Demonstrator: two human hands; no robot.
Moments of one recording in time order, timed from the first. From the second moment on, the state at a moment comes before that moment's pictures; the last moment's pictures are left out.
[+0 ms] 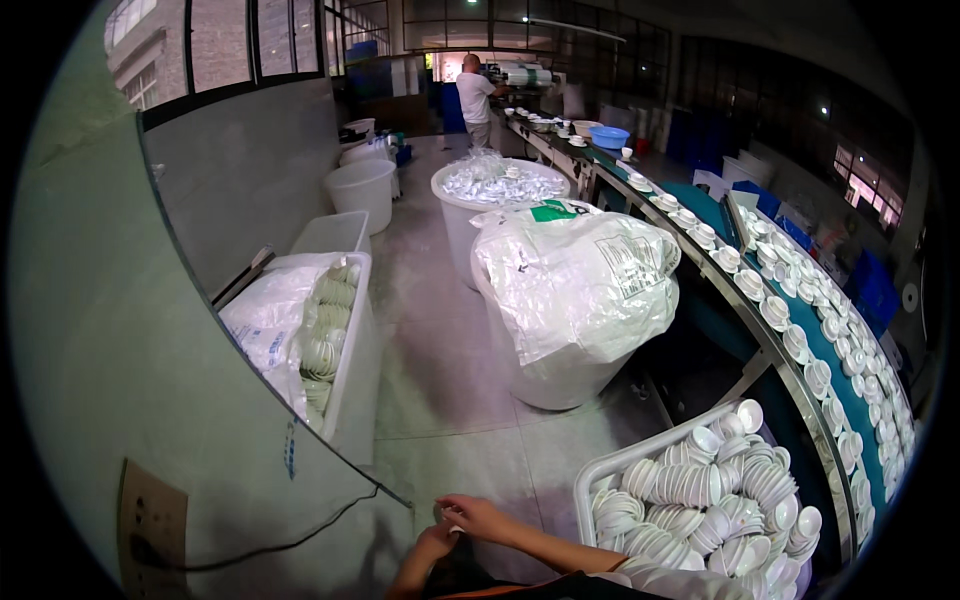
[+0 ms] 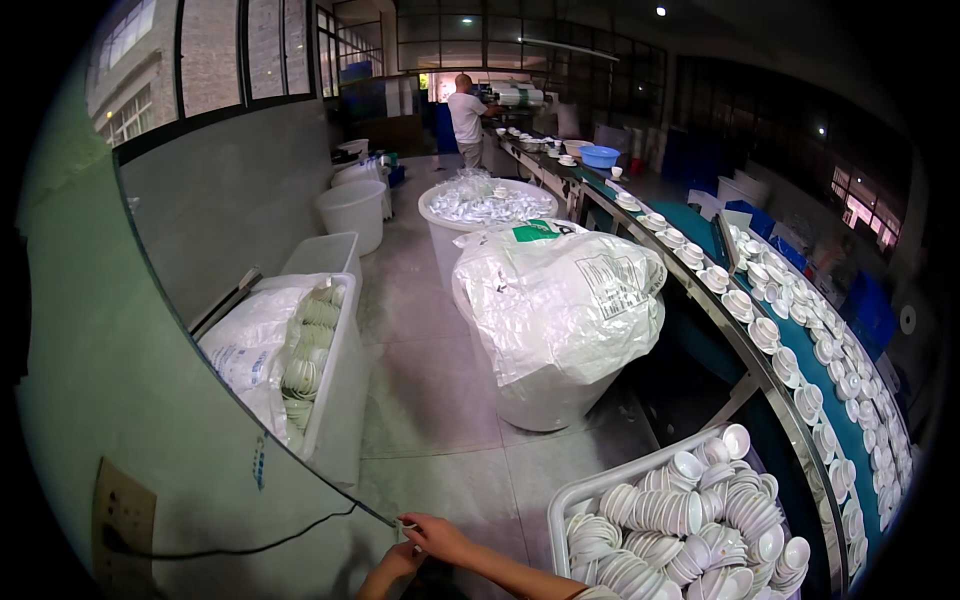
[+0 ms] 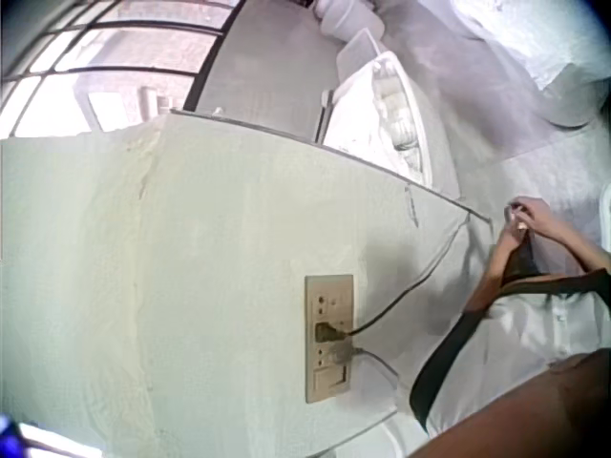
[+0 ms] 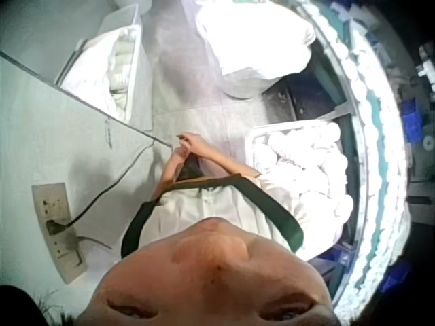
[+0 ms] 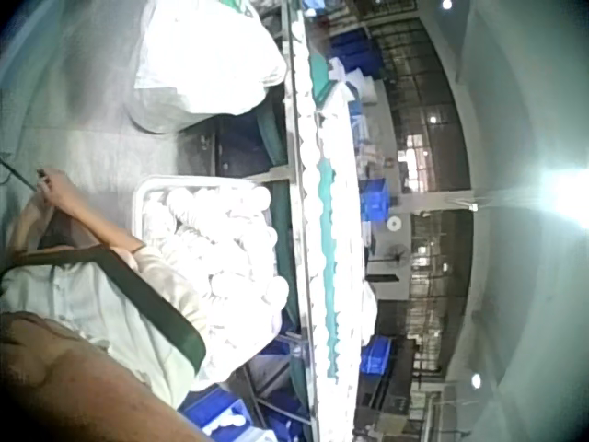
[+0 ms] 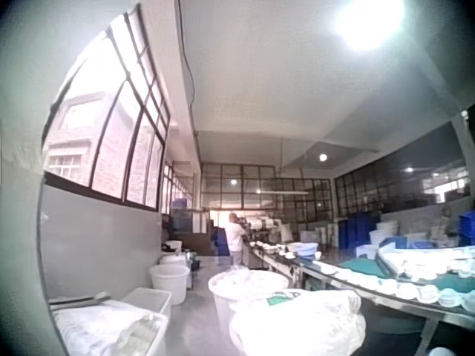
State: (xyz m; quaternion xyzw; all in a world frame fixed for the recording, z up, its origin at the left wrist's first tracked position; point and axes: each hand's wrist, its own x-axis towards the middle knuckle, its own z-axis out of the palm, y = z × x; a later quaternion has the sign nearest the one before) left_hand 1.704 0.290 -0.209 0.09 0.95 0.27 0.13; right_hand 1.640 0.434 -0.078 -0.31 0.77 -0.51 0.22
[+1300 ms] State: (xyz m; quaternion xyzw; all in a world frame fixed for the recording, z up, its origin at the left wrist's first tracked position) left_hand 0.598 -0.204 -0.117 -0.02 0.89 0.44 0.11; right_hand 0.478 0.034 -0.124 -0.08 0.80 -0.58 0.10
